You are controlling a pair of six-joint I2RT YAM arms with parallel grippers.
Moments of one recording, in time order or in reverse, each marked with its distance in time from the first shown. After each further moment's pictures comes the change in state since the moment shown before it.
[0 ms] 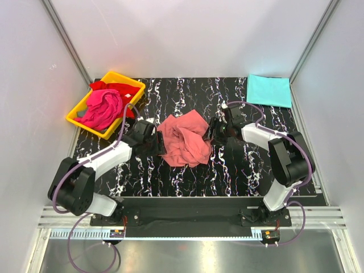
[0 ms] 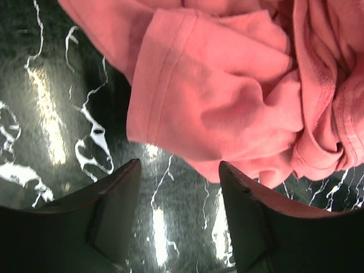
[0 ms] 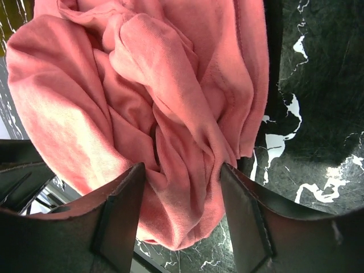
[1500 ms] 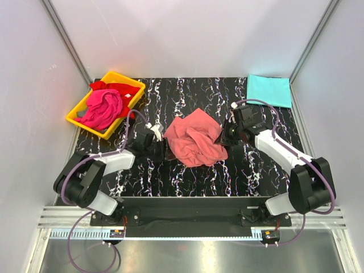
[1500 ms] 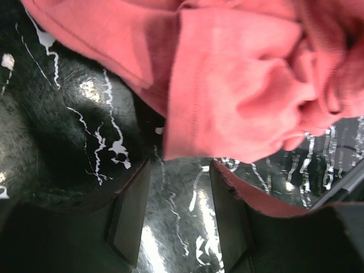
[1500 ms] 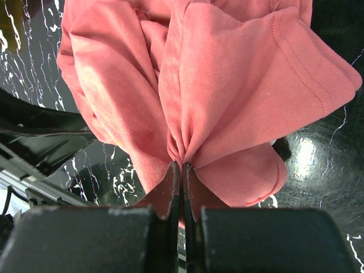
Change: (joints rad) left arm -0.006 0.068 -0.203 0.461 0.254 0.019; right arm 0.000 -0.309 -0.050 -0.239 0.126 -0.071
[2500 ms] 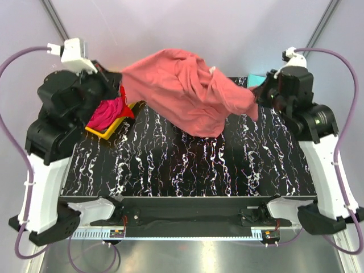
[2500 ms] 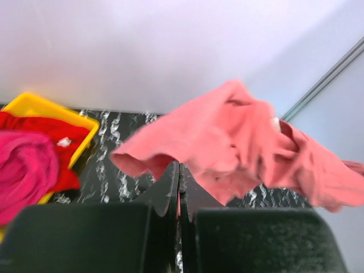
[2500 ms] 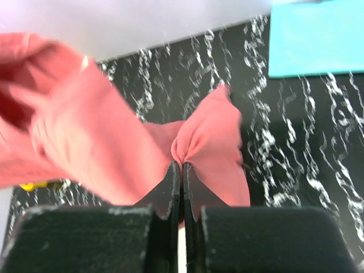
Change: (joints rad) left arm -0.013 -0.272 1.386 -0.958 -0.568 0.203; right arm -0.001 -0.175 0.853 -0.518 0.512 -0.112
